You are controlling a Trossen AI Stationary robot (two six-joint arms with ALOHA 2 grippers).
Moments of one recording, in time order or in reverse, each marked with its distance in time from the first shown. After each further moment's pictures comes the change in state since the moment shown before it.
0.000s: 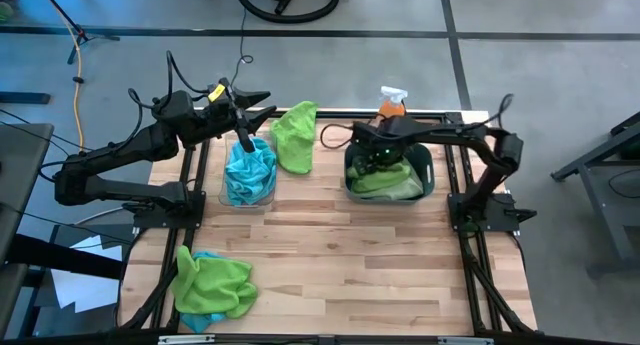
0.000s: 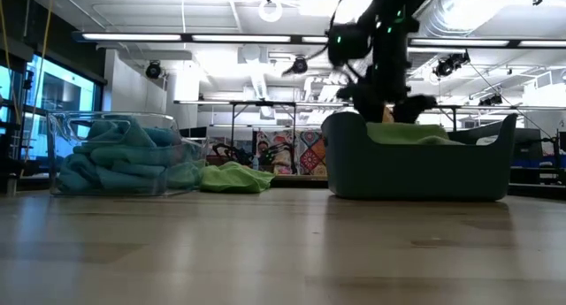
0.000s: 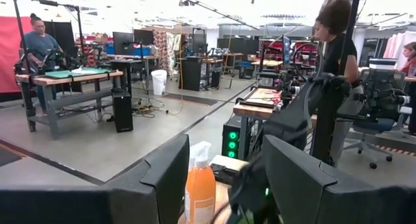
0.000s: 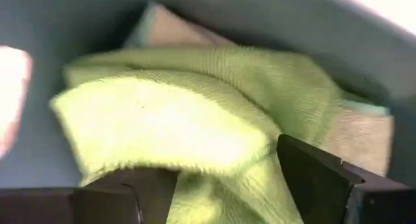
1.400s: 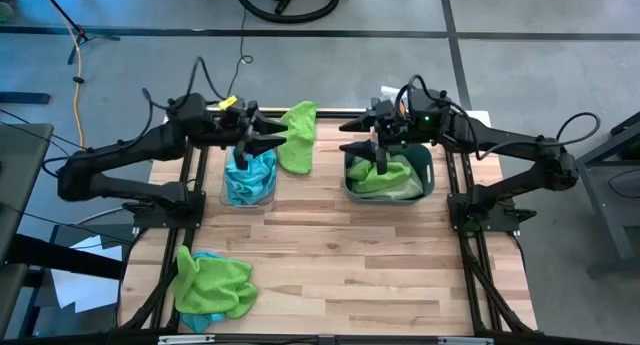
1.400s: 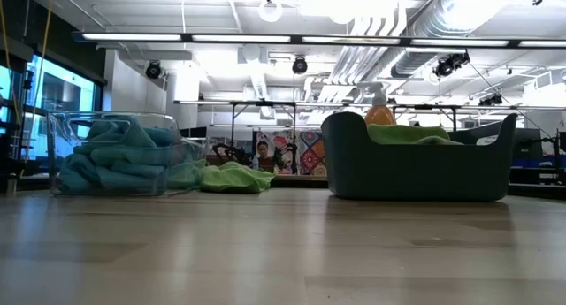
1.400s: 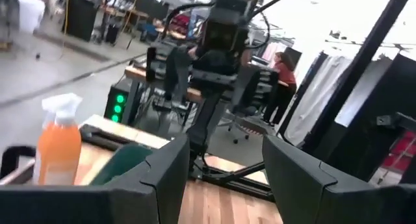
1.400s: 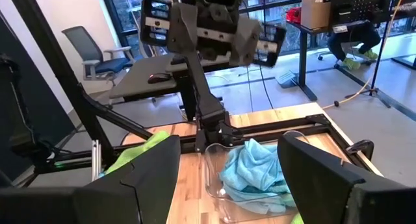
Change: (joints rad) left arm -0.028 0.061 -0.001 0.001 0.393 -0.348; right arm 0.155 -0.446 0.020 0.873 -0.318 -0.645
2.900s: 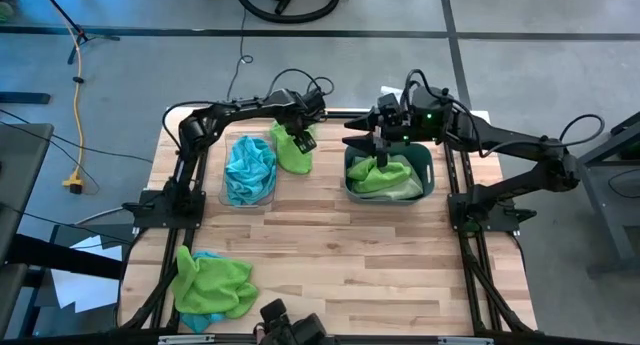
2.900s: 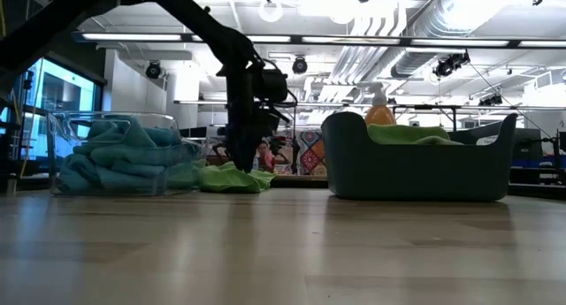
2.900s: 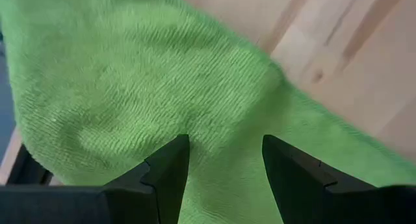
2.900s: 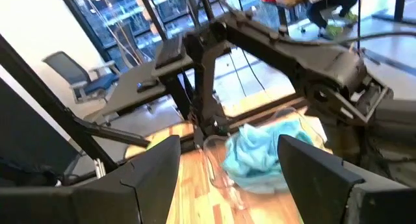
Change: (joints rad) left arm 0.273 1.136 0.661 -0.953 -0.444 0.426; right arm -0.023 -0.021 0.000 -0.059 0.055 0.190
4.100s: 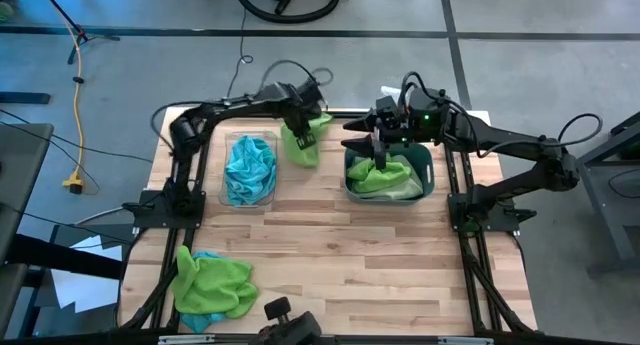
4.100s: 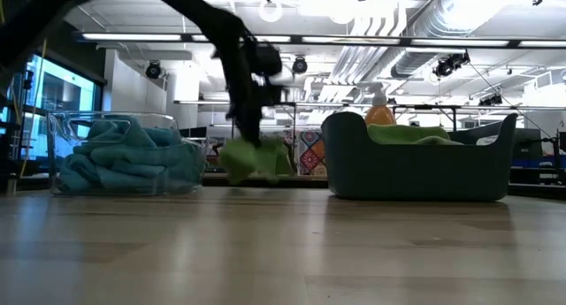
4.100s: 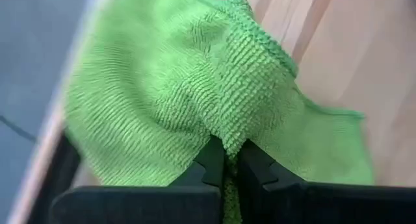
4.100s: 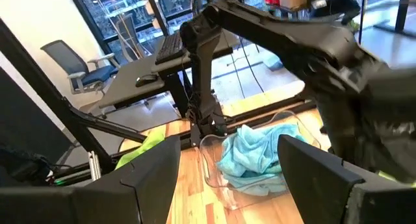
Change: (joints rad) left arm 0.017 -0.091 -0.002 0.041 0.117 0.131; right arm 0.008 0.008 -0.001 -0.003 -0.002 -0.058
